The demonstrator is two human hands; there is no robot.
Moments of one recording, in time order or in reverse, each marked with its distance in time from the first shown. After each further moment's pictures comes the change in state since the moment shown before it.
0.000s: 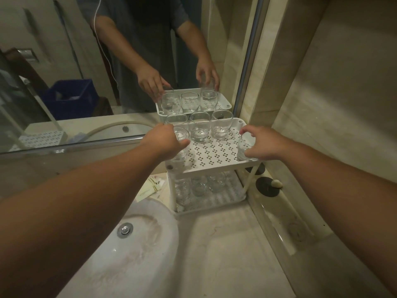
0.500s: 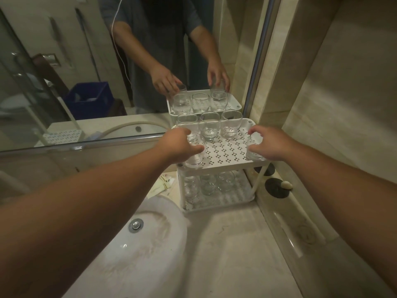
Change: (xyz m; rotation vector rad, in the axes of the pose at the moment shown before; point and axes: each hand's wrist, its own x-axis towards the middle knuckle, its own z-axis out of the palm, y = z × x) left_hand -0.022 -0.001 -0.003 -0.244 -0.063 0.045; right_hand 0.002 -0.001 0.011 0.033 0.101 -0.009
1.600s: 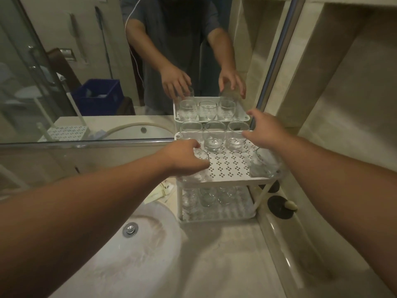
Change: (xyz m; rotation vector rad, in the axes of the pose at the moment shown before) left_hand -0.008 0.014 -0.011 0.025 -0.143 0.034; right_hand 0.073 -0.030 -0.019 0.003 0.148 -0.122
